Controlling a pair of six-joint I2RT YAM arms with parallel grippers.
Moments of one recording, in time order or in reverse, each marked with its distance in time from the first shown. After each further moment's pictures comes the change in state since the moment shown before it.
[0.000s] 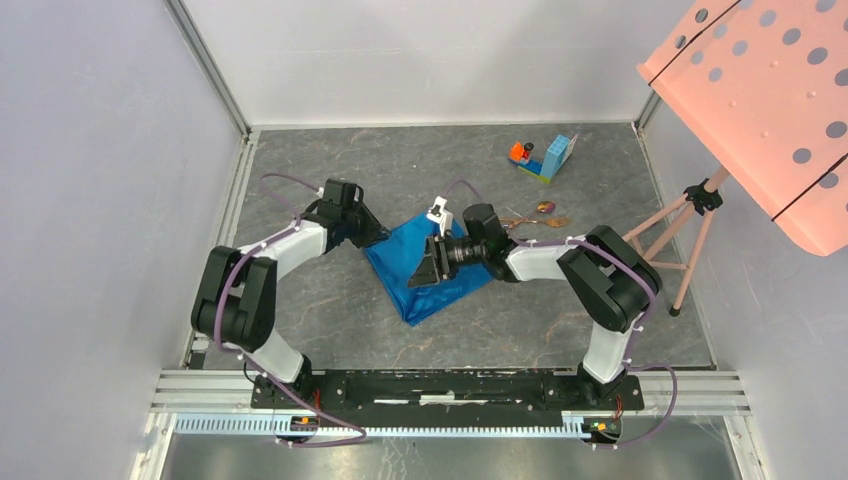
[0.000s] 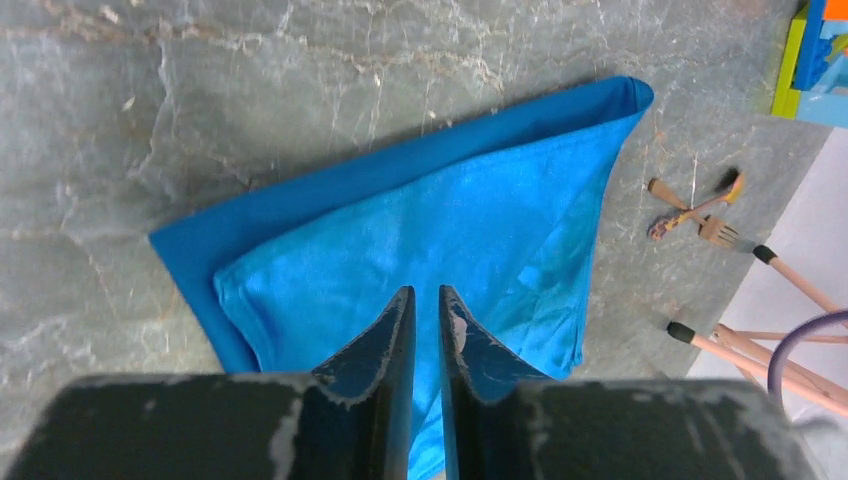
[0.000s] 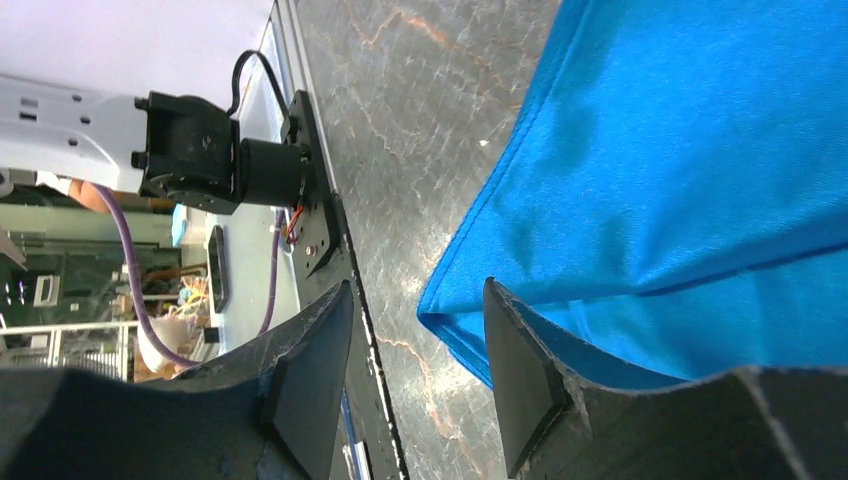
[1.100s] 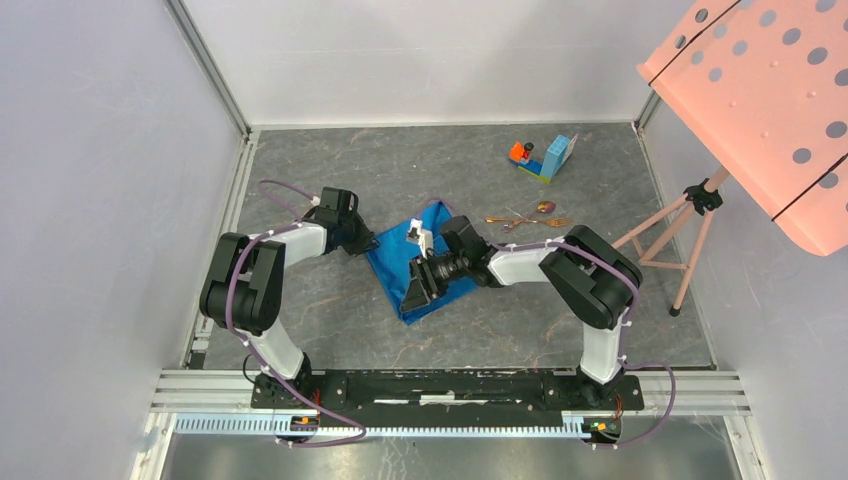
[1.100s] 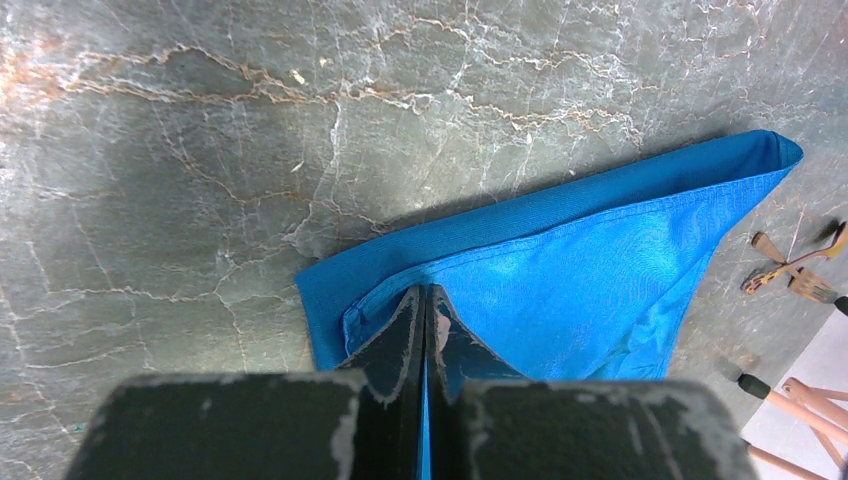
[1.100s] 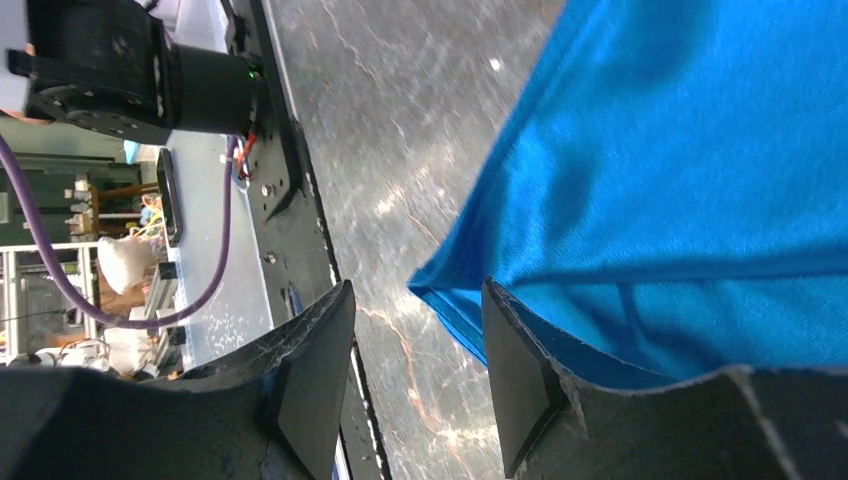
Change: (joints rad) left arm 0.061 0.128 -0.022 0.064 -0.051 0.074; right arm 0.127 0.087 0.057 -0.172 0.010 -0.151
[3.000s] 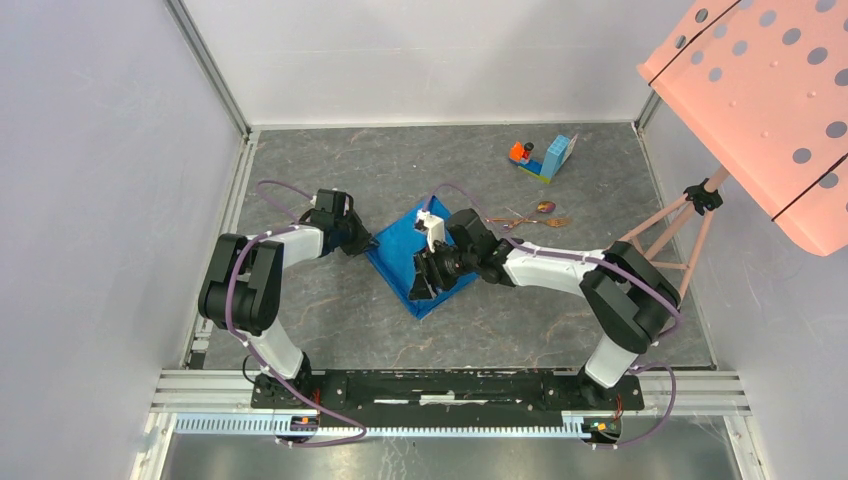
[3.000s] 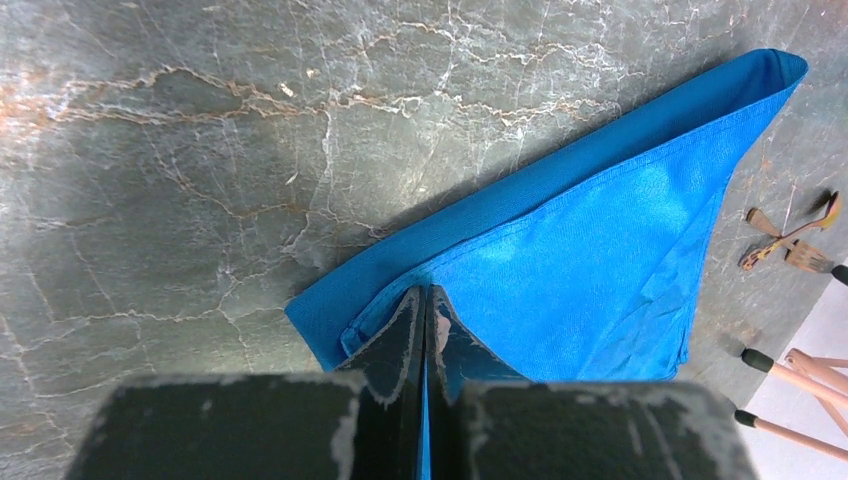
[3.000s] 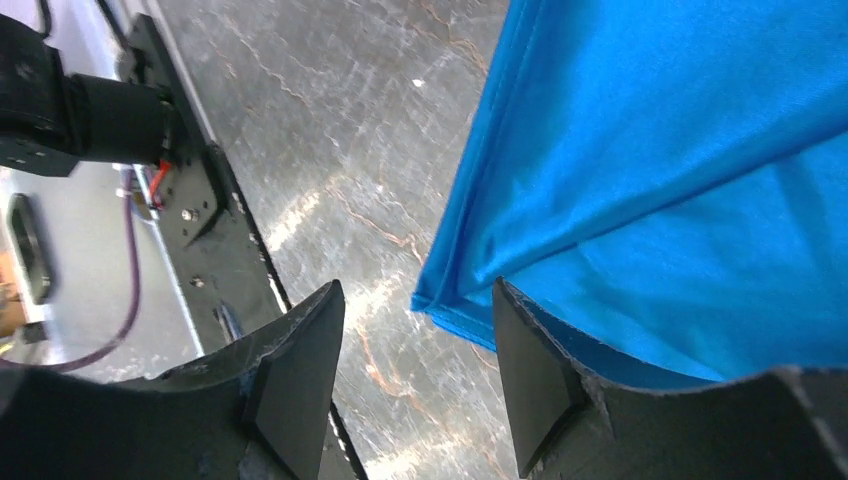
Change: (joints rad) left arm 0.027 -0.004 -0.035 0.065 0.061 0.055; right arm 0.039 -0.231 0.026 -0.283 0.311 -0.163
